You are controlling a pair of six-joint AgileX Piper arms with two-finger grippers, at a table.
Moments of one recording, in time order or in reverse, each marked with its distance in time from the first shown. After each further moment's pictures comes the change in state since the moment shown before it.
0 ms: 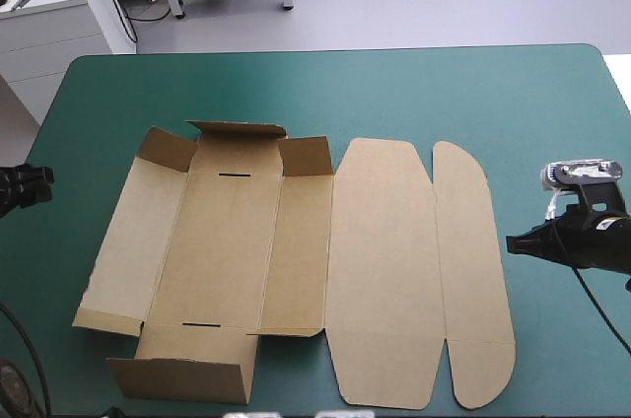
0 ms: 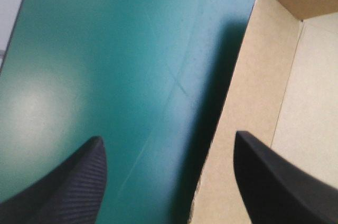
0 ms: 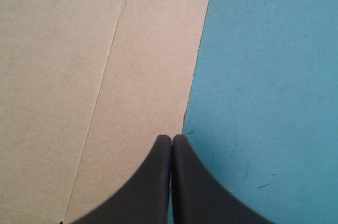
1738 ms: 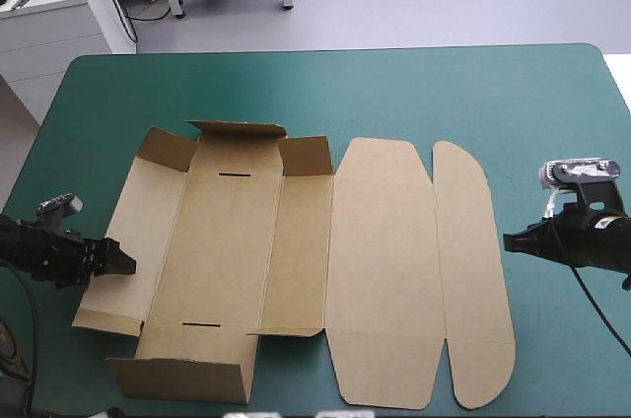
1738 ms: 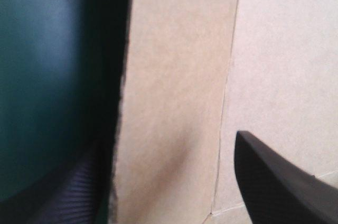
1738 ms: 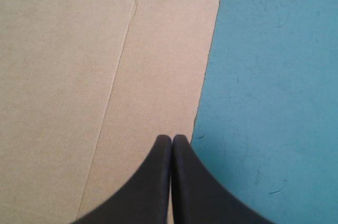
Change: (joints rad) left arm -0.006 0.167 0.456 -0.247 -0.045 0.415; right arm 0.000 0.000 0.000 0.034 0.000 -0.009
